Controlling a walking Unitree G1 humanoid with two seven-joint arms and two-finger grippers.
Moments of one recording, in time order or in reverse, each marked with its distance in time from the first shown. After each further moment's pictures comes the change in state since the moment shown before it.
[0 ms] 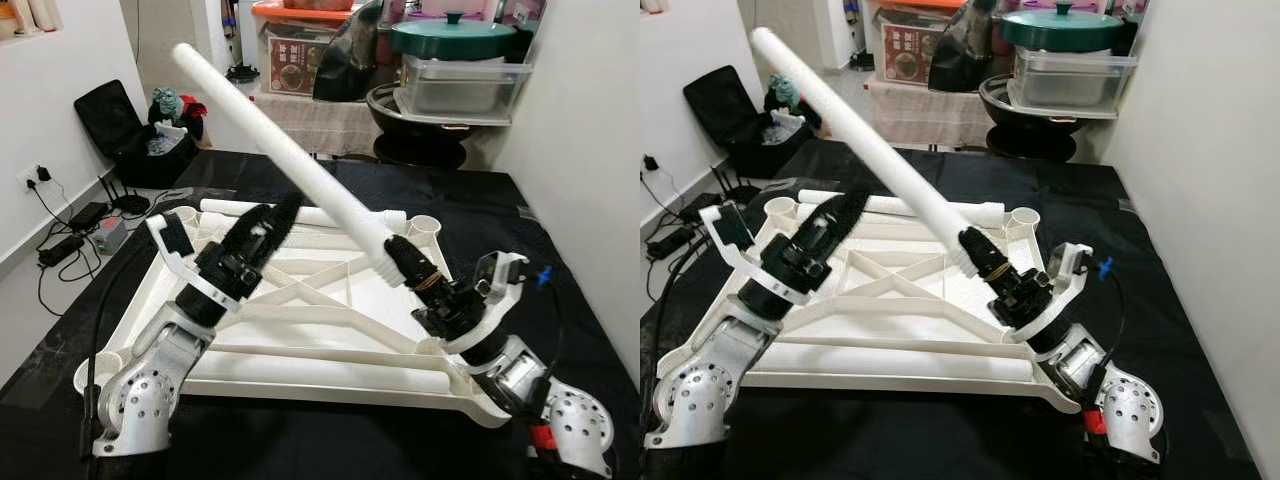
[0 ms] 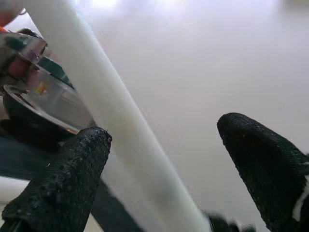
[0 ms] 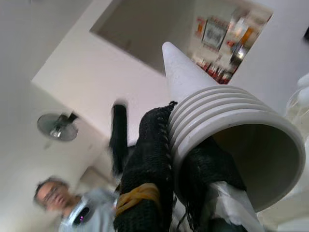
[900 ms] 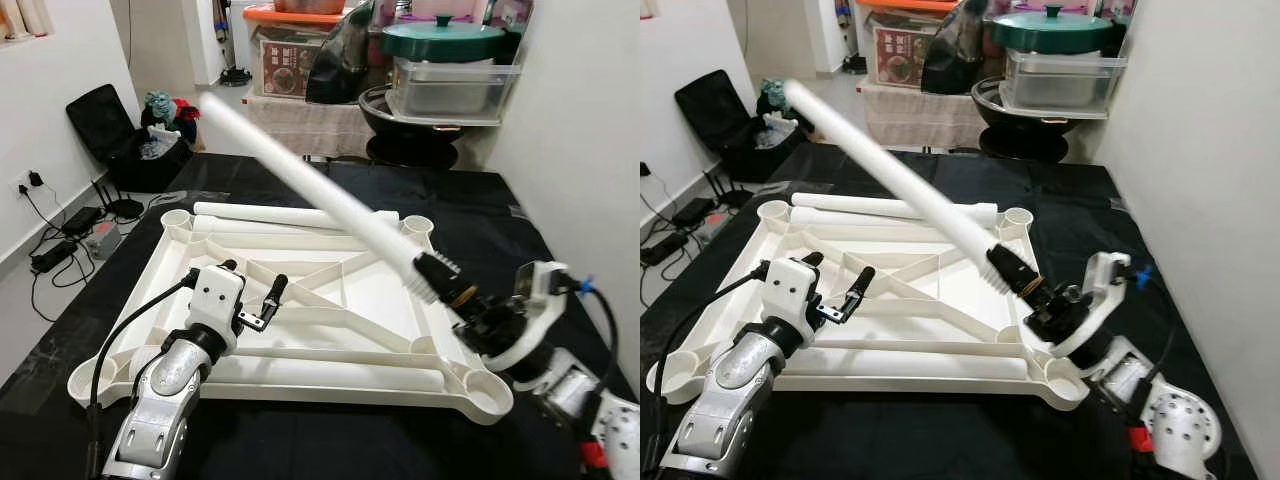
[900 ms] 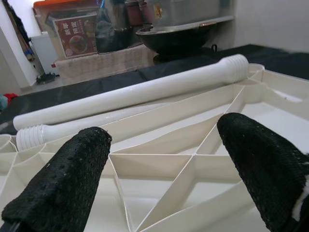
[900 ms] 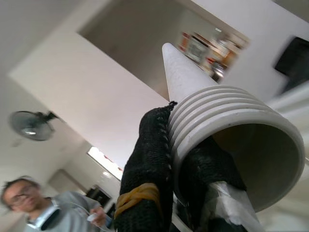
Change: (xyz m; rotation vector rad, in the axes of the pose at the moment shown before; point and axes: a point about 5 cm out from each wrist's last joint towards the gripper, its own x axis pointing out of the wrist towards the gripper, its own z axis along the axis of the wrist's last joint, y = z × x) left arm -0.049 0.043 -0.048 0.951 0.425 0.378; right arm -0.027 0.020 0.040 -0.145 -0.066 -0.037
